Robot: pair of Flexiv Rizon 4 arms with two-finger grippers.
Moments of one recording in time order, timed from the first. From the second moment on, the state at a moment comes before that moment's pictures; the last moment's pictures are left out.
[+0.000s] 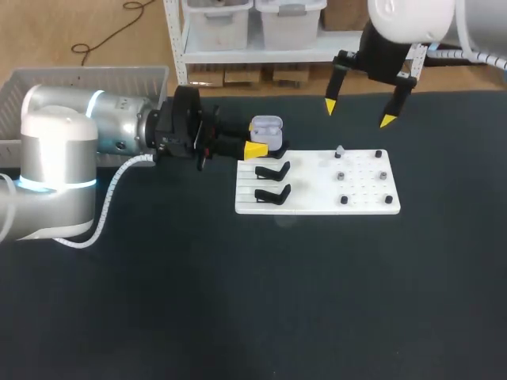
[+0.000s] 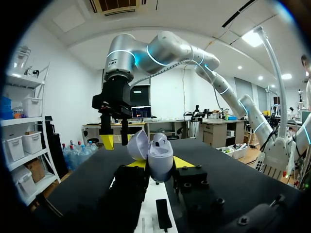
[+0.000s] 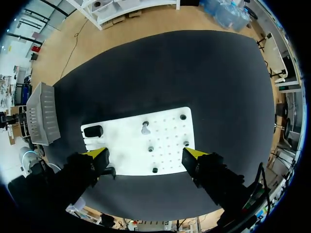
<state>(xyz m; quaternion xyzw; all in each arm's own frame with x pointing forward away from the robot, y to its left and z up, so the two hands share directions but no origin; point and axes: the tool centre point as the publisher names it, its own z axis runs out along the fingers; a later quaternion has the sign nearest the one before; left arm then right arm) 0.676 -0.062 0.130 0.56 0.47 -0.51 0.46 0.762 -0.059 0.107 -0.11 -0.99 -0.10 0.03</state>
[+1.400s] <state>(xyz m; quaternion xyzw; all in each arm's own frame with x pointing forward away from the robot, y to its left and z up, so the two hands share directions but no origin) 0.676 -0.062 0.130 0.56 0.47 -0.51 0.46 0.756 -0.060 0.046 -0.22 -0.97 -0.07 -0.06</state>
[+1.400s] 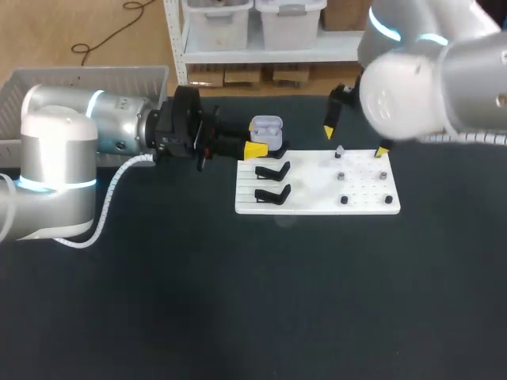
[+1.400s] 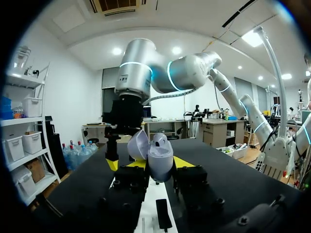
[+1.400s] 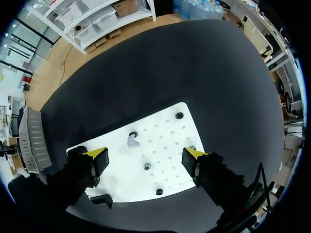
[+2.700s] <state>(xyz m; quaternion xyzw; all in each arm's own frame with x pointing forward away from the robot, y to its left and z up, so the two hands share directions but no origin) 0.676 -0.062 0.130 0.56 0.47 -0.51 0.46 0.774 -0.047 0.022 -0.17 -0.97 -0.12 -0.13</state>
